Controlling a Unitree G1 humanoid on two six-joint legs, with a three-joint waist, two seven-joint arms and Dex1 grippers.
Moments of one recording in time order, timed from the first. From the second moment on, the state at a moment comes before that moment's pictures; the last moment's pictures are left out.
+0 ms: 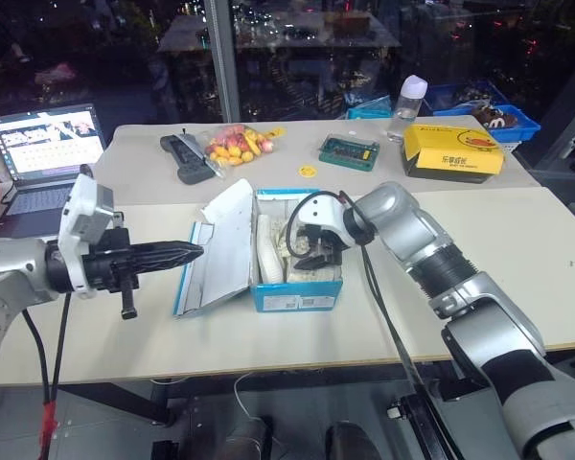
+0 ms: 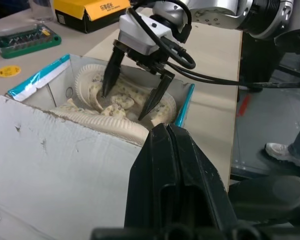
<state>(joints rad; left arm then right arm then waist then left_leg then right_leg) -0.26 1.04 0.35 -0.36 -0.92 0.73 -1.05 -1.12 -0.44 0.52 0.49 -0.11 0.36 1.18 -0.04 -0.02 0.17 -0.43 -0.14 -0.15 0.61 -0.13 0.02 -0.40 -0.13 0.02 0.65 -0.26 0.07</state>
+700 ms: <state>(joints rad) -0.28 1.02 0.32 -0.36 -0.90 0.74 -1.03 -1.09 -0.43 0.32 0.30 -0.03 0.60 1.13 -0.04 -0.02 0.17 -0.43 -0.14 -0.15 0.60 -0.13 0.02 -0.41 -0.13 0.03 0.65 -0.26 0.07</state>
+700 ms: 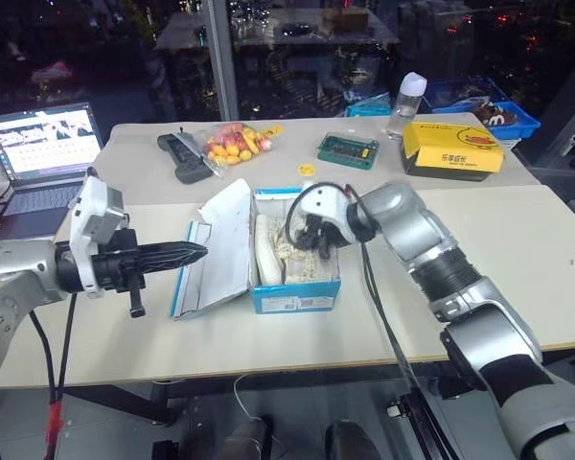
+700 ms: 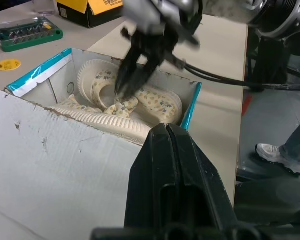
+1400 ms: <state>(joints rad) -0.28 1.00 0.29 -0.35 -0.86 0.74 -1.06 -1.11 -0.46 0.46 0.13 0.01 0.69 1.14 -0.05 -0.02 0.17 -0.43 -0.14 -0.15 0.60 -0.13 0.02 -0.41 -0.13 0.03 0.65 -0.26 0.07</state>
